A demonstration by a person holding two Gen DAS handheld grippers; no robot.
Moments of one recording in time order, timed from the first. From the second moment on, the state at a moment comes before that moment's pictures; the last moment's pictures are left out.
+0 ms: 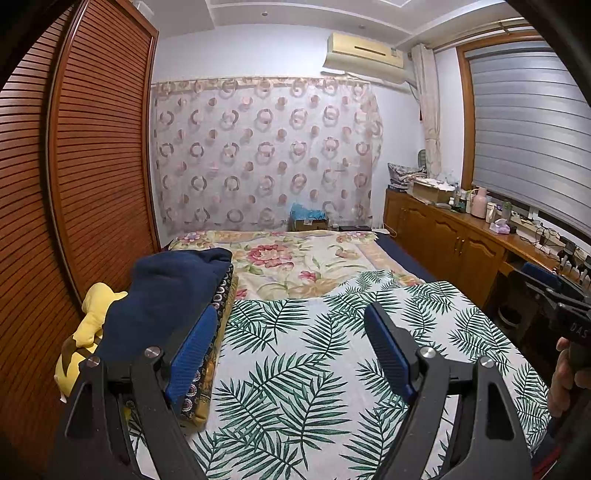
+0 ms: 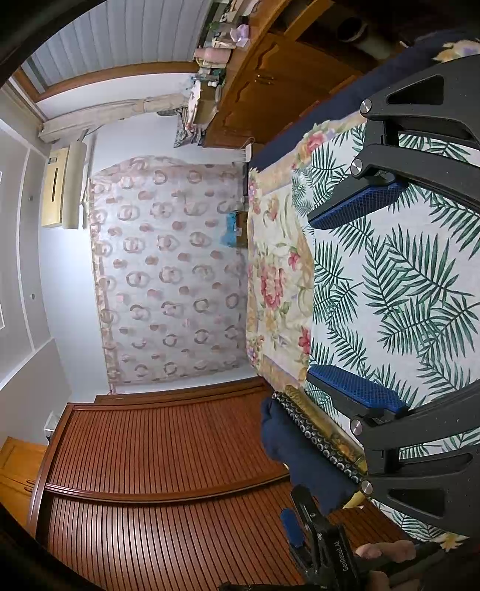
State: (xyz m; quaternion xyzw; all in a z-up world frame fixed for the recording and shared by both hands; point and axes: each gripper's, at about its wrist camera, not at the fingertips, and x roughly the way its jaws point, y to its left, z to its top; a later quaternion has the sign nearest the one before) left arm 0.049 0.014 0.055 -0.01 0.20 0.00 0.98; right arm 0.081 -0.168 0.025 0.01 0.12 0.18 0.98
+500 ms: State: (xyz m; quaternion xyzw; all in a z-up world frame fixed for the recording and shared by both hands) left arm 0.047 0.015 0.054 -0.01 0.20 0.00 0.98; right arm 0.084 -0.175 0.027 0.01 0.12 0.19 0.97
